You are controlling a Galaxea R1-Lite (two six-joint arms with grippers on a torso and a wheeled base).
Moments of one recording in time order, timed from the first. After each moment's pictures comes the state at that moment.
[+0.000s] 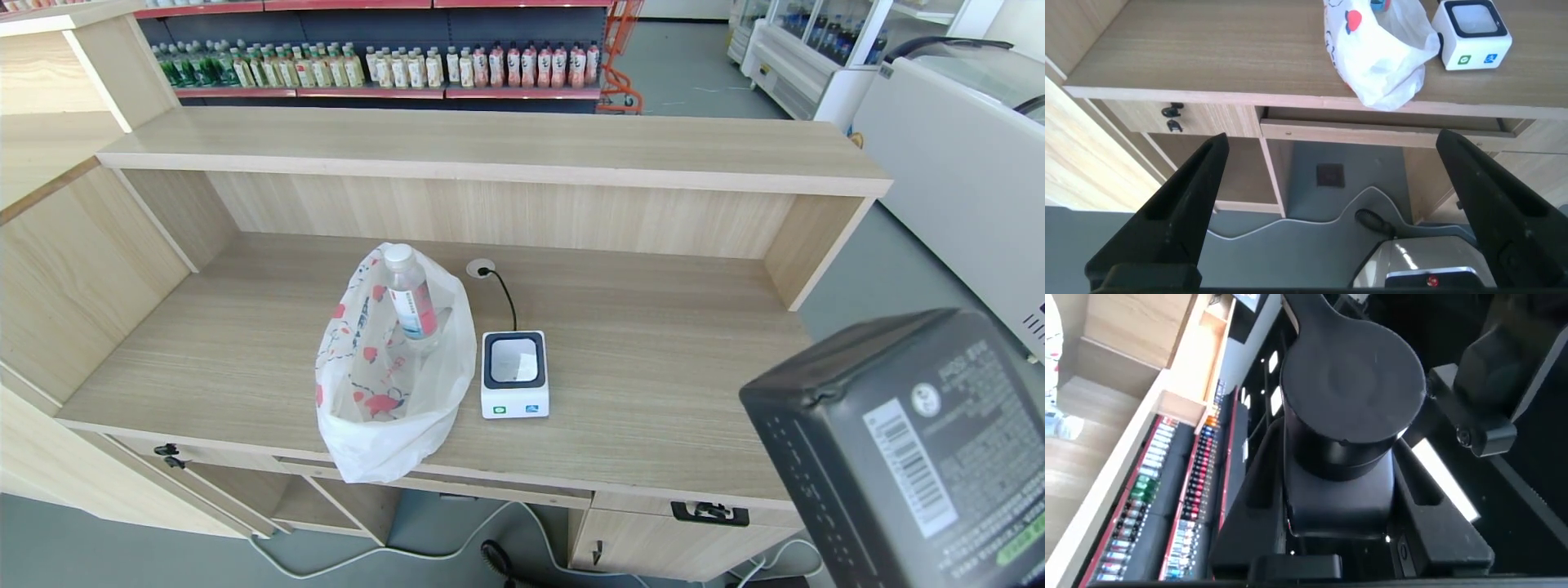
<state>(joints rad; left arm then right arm) -0.01 0.00 0.00 0.04 -0.04 0.03 0.64 1.10 -0.37 -0.95 0.95 -2.33</state>
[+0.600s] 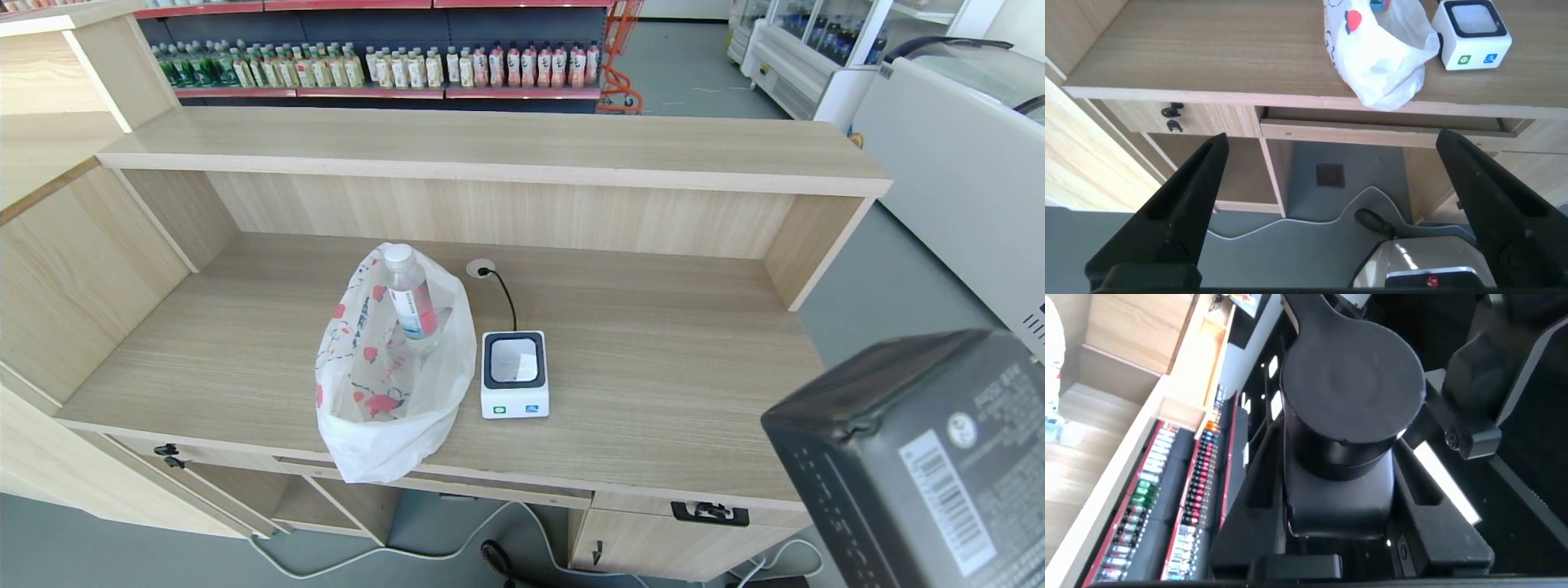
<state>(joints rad) -0.01 0.00 0.00 0.04 -0.04 0.03 0.64 1.07 -0.37 -0.90 0.97 -2.33</state>
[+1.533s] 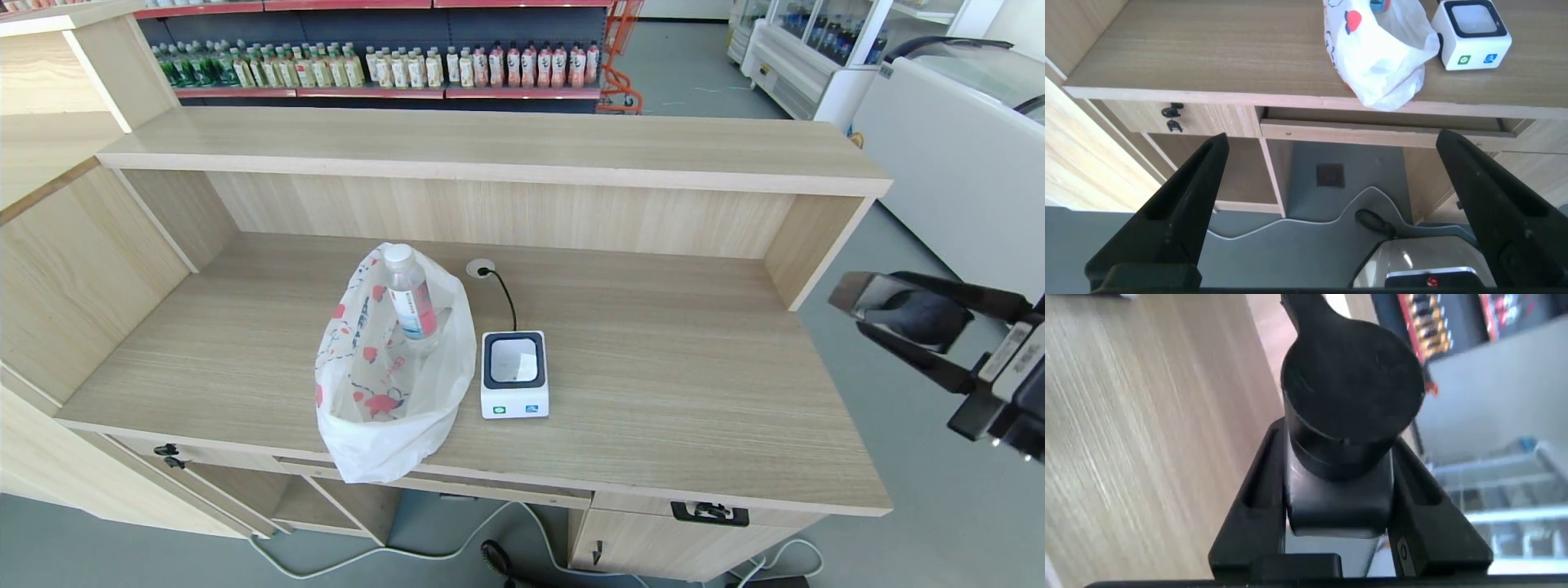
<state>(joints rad) -0.01 0.00 0.00 0.04 -0.04 0.03 0.18 1.14 -0.46 -0.70 0.27 -1.16</state>
